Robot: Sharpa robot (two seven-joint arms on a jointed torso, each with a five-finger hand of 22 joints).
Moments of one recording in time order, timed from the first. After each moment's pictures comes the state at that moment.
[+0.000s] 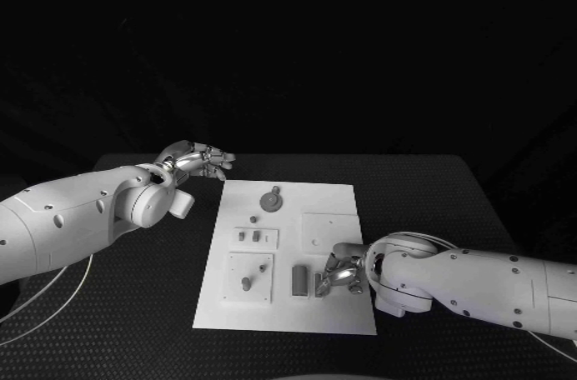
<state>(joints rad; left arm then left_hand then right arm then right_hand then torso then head) 1.28 -0.78 -0.15 1.18 -0.25 -0.20 0.19 1.02 -0.13 0.43 -0.21 0.06 0.83 0.18 0.34 0.42 1.15 0.12 0.08 0.35 0.95 0.04 0.85 0.38 0.02 1.00 -0.06 0.08 1.16 1.13 -0.72 -0.24 1.58 -1.03 -0.09 -0.47 0.88 -0.20 0.69 -0.14 0.38 1.07 0.08 0.29 0.56 1.17 -0.03 1.38 1.02 1.19 -0.13 1.62 0.84 0.21 1.16 -0.06 1.02 1.28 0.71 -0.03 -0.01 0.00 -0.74</state>
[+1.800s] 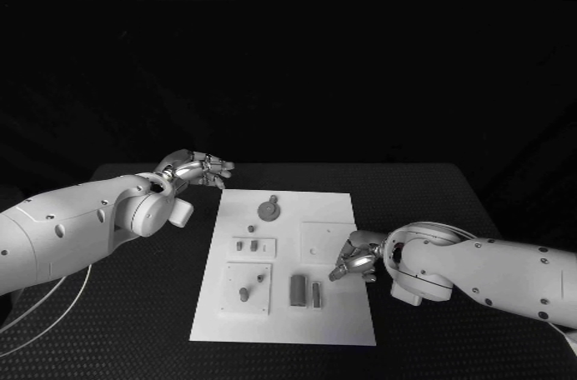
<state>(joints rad) 1.28 -0.77 -0.15 1.16 -0.25 -0.20 0.19 1.02 -0.13 0.43 -0.21 0.06 0.83 0.18 0.34 0.42 1.15 0.12 0.08 0.35 0.95 0.04 0.85 0.38 0.02 1.00 -0.06 0.08 1.16 1.21 -0.81 -0.23 1.58 -0.99 -0.10 -0.43 0.87 -0.27 0.63 -0.11 0.37 1.02 0.09 0.27 0.55 1.10 0.00 1.35 0.97 1.15 -0.10 1.60 0.80 0.22 1.14 -0.05 1.01 1.27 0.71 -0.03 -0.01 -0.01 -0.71</state>
